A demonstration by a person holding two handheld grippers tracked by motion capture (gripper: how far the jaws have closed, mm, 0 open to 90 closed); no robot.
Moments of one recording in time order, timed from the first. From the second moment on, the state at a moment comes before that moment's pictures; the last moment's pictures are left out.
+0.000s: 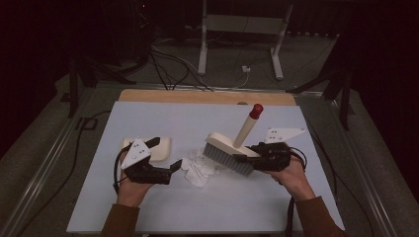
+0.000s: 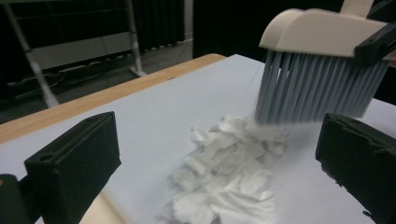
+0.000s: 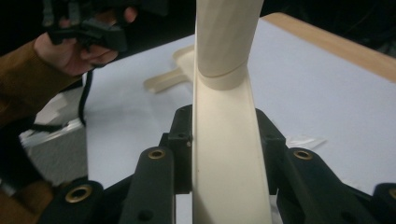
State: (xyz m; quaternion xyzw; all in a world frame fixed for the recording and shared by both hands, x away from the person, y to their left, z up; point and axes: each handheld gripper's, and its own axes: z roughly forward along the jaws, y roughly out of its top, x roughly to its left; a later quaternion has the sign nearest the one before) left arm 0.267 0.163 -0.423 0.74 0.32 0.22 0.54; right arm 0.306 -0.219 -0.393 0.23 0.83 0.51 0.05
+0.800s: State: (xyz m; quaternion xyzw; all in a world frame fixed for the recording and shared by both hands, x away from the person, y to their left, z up) left arm 0.248 0.221 -0.463 0.70 0.41 0.28 0.51; right arm 0.309 -0.226 -0.392 0.34 0.79 0.48 0.18
